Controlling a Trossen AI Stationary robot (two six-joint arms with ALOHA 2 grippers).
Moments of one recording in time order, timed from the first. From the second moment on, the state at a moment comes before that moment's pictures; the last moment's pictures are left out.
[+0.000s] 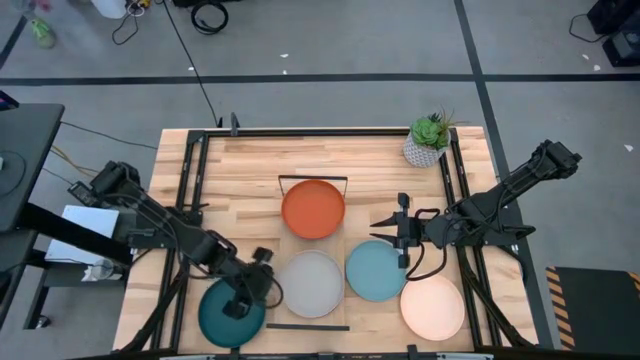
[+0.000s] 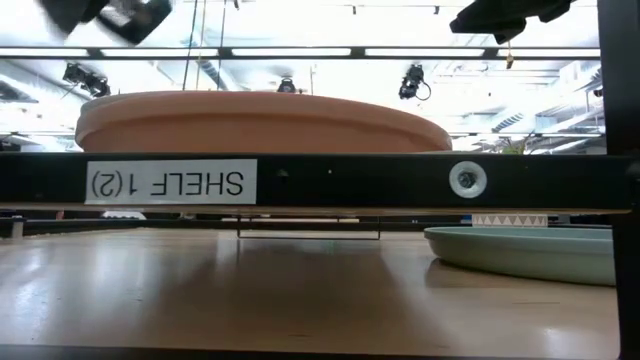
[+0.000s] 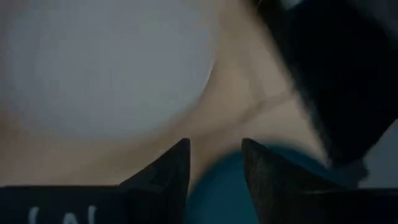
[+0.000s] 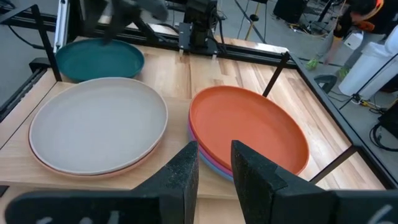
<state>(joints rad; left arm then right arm) -0.61 1.43 1.04 -0.56 -0.03 -0.22 0.51 1.03 0.67 -0.09 0.60 0.07</state>
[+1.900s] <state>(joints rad) -0.01 0.98 0.93 -1.06 0.00 -0.94 0.51 1.03 0.67 -0.10 0.58 0.08</state>
